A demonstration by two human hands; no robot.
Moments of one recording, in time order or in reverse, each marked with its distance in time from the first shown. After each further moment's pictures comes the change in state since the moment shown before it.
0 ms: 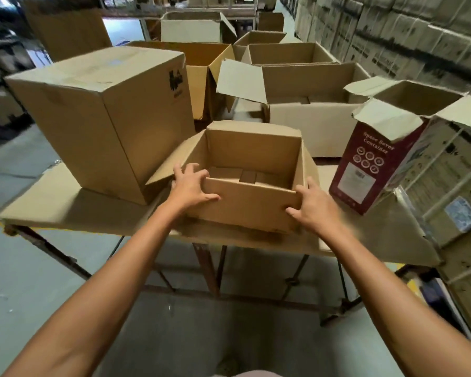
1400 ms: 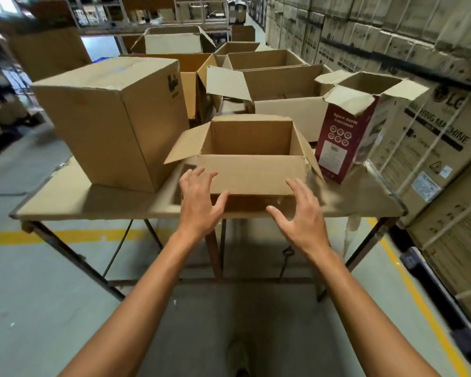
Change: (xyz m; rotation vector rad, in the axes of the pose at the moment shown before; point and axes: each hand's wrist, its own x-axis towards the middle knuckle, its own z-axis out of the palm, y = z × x) left_hand -0.171 0.026 -0.002 -0.251 0.401 0.231; right_hand -0.169 -0.054 0.021 0.496 0.356 -0.010
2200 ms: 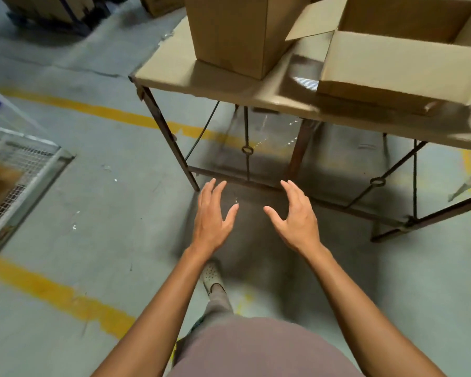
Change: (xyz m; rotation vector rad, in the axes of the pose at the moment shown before) left_hand -0.290 -0.156 -0.088 0.011 -0.088 -0.430; right_hand -0.210 -0.068 0.188 0.013 -0.459 -0.053
